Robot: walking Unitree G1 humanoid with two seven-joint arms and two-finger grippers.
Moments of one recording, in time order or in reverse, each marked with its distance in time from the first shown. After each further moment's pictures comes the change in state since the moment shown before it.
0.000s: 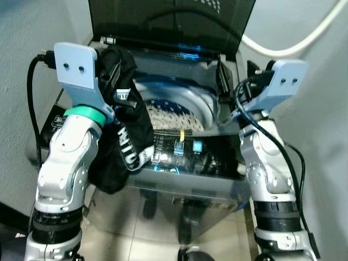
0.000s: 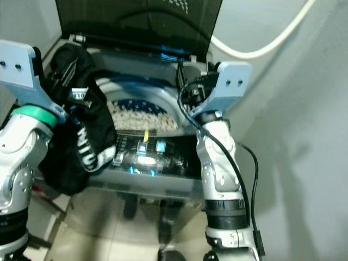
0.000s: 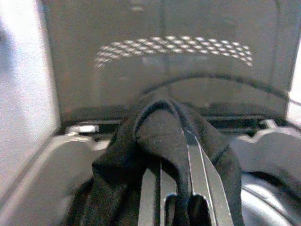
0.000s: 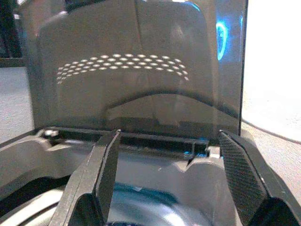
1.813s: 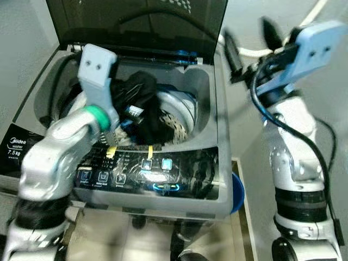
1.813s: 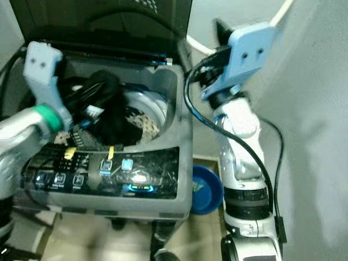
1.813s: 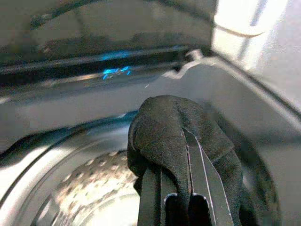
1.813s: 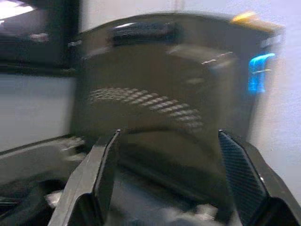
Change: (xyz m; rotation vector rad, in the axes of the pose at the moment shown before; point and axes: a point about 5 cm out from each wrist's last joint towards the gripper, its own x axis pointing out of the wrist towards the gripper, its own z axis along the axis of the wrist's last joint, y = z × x) left arm -0.011 0.011 -0.018 -0.058 0.316 -0.274; right arm 0.011 0.009 0.053 -0.052 -0.070 0.432
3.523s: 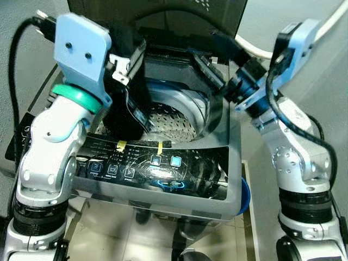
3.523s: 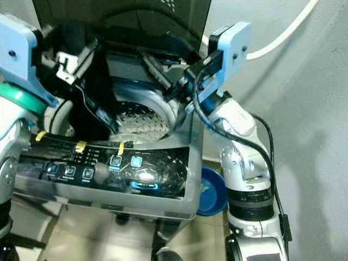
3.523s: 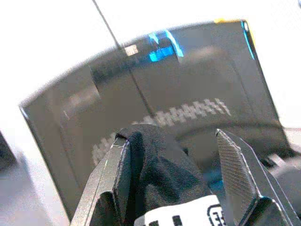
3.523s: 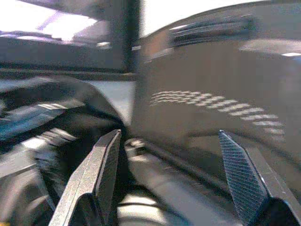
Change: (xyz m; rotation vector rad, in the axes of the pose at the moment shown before) left arm -0.005 -0.016 0.085 0.470 -0.545 0.237; right arm 0.008 0.010 0.008 0.097 -0.034 0.058
